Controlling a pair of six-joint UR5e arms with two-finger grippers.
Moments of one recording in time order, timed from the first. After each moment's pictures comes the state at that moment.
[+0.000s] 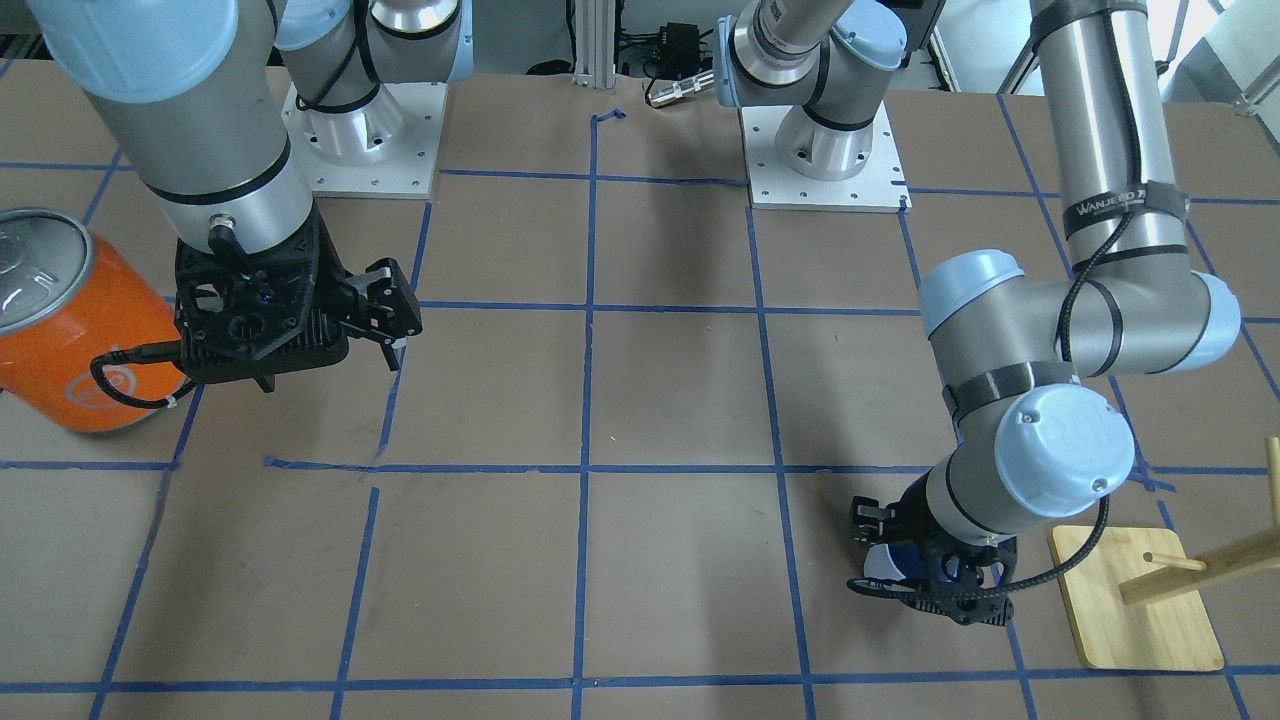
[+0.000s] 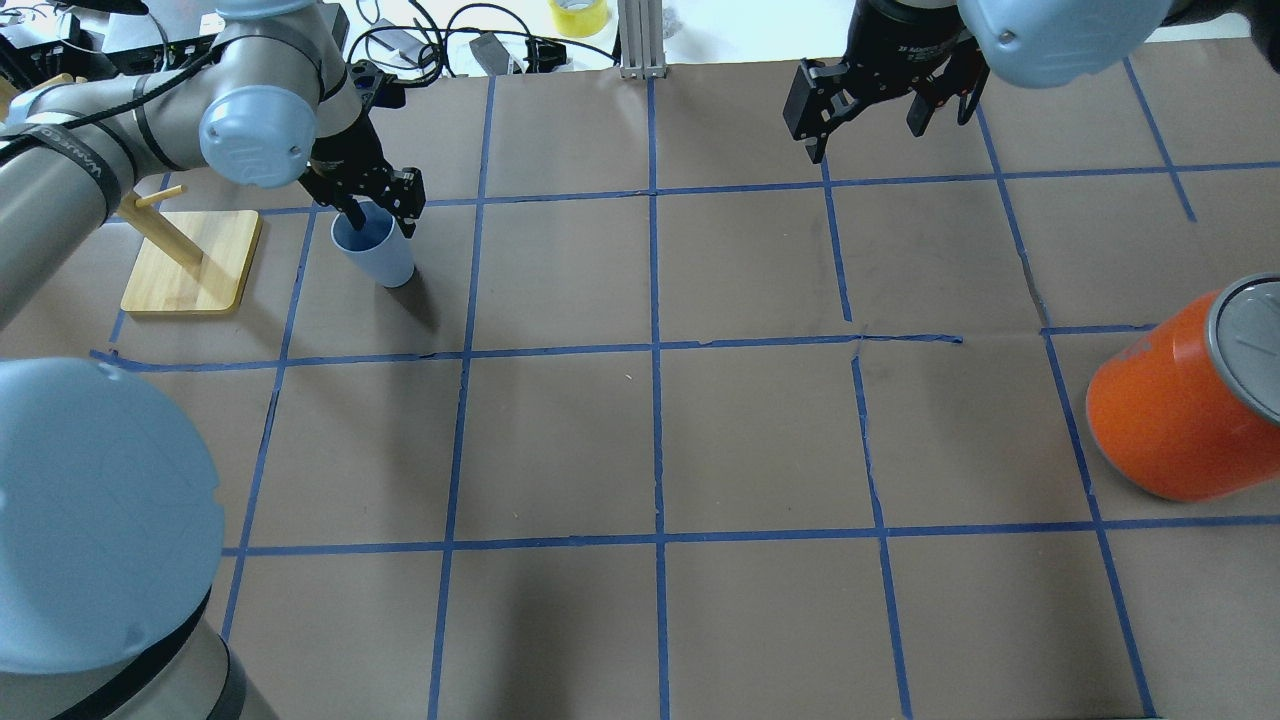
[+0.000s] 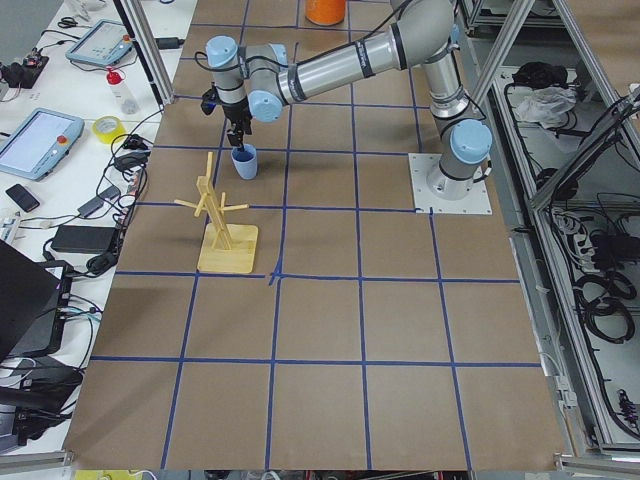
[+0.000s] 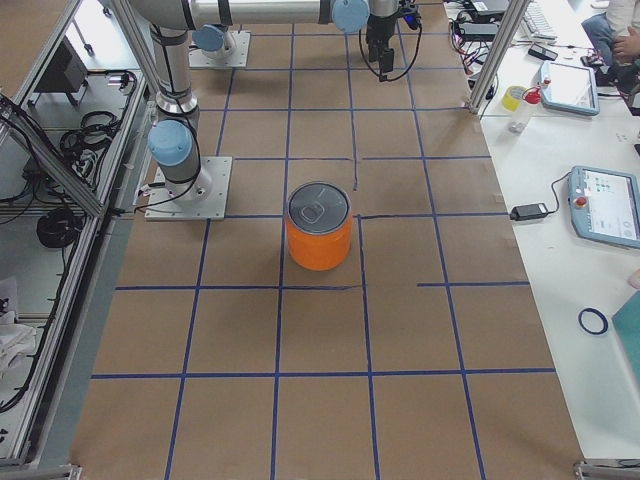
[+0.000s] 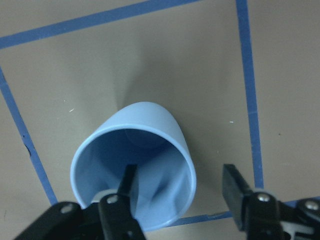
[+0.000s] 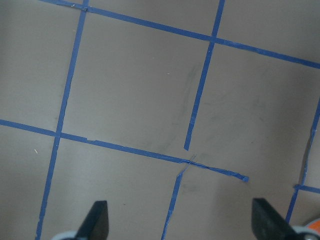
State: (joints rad) left arm -1.48 -2.06 -1.41 -1.24 1.63 0.28; right arm 1.66 -1.35 1.38 -1.68 -1.59 -0.15
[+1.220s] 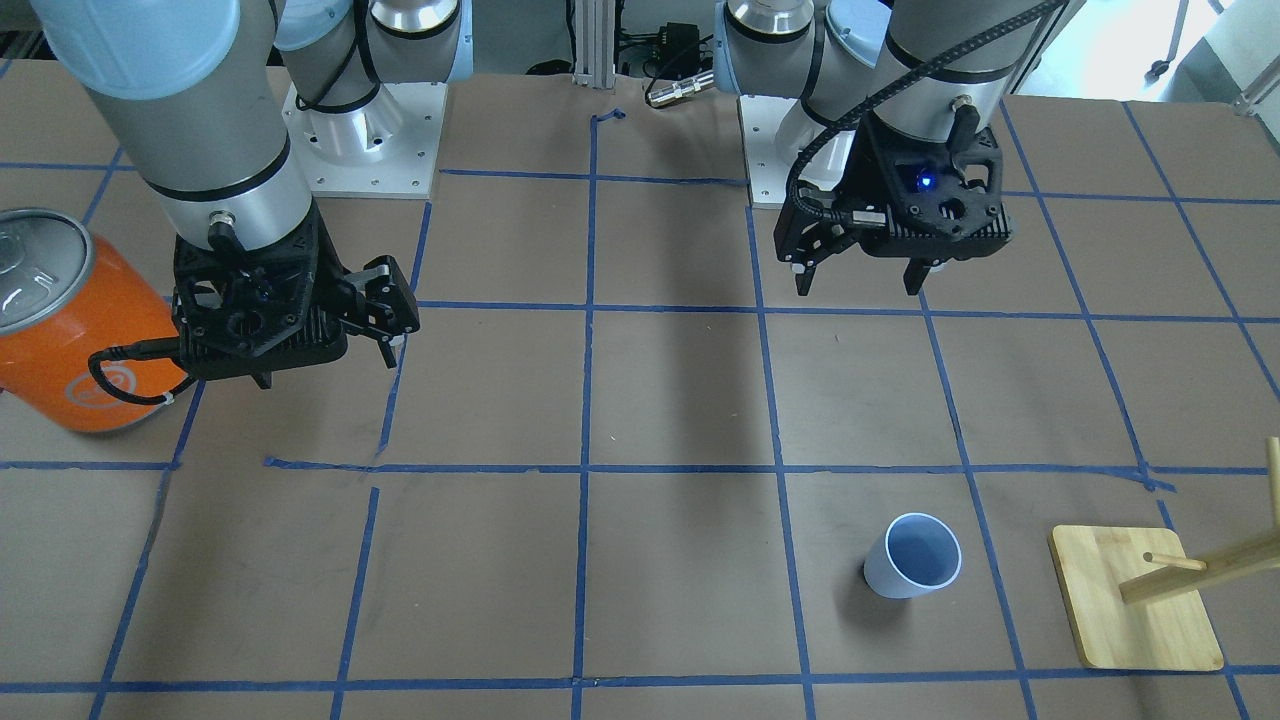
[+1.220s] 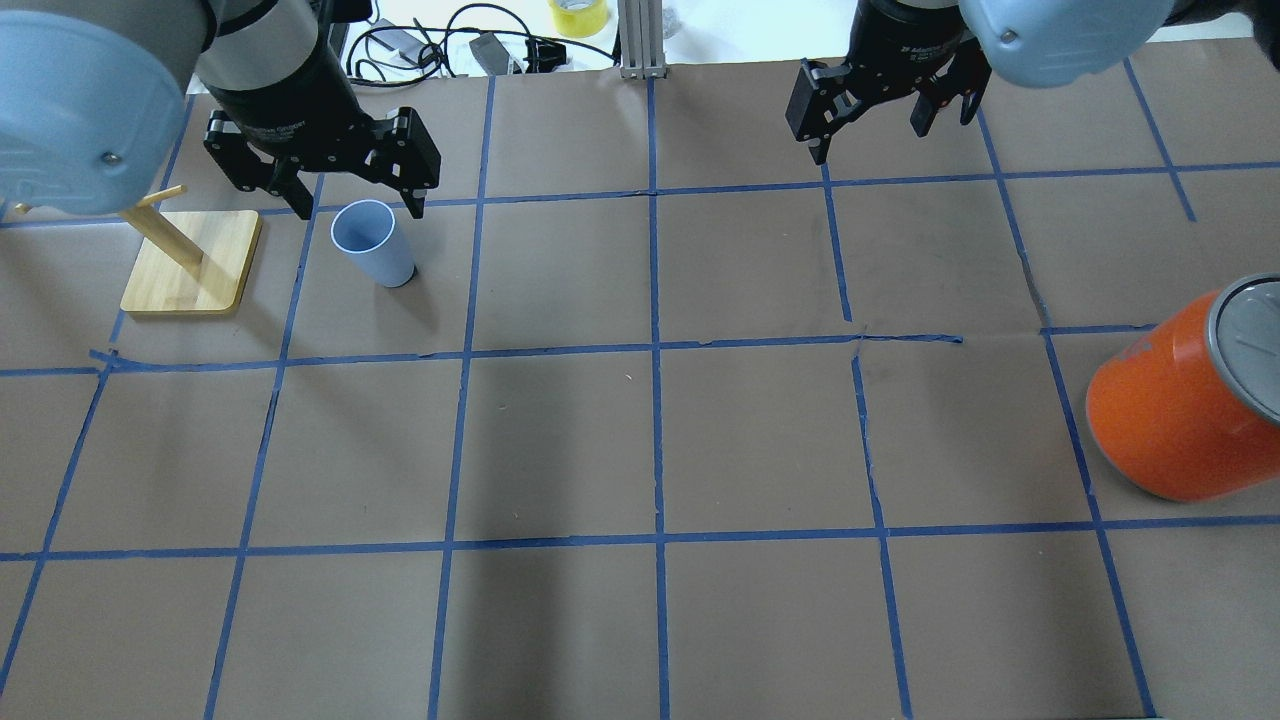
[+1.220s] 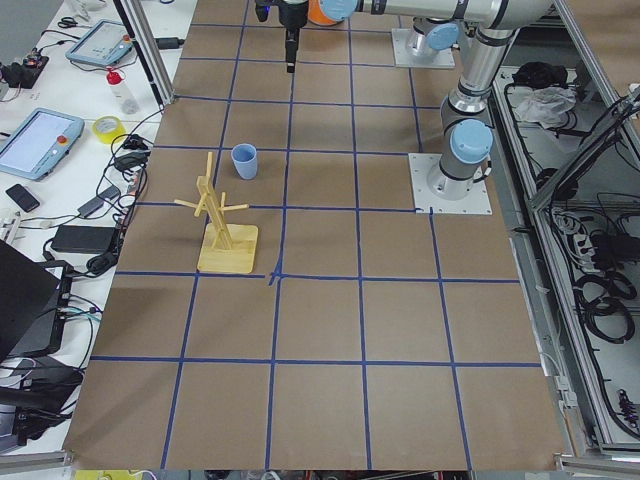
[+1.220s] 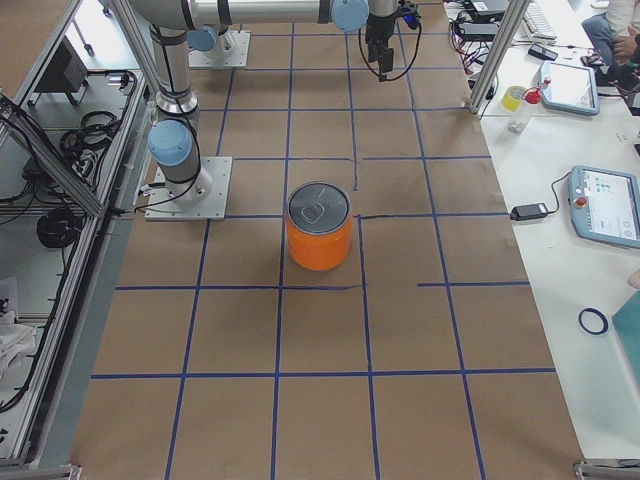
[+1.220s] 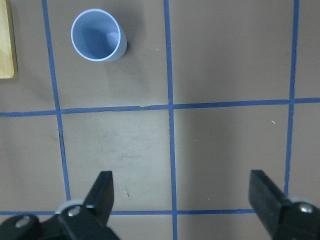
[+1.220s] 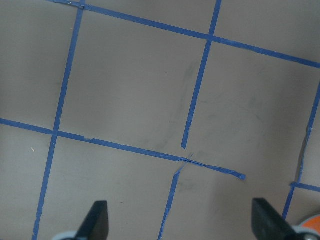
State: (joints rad) left arm -1.64 -1.61 -1.53 -1.49 1.63 -0.09; right arm 1.66 -1.35 1.38 -1.67 -1.60 -0.15
